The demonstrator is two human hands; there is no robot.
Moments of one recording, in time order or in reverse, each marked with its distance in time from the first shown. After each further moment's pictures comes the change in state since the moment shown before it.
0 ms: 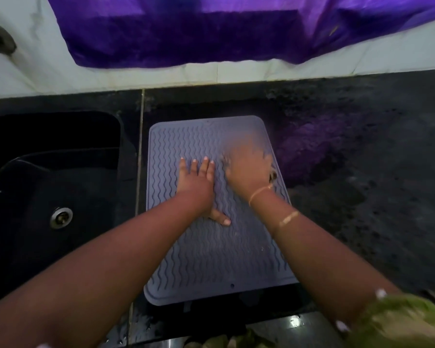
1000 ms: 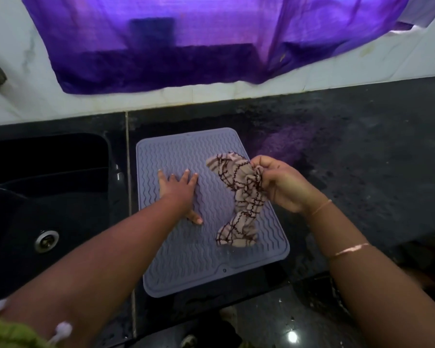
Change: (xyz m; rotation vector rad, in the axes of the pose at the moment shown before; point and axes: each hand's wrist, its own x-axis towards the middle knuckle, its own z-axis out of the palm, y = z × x) left_hand -0.022 -0.013 0.006 0.024 0.042 0.015; right_hand -0.103 0.079 -0.085 1.651 -0.369 0.135
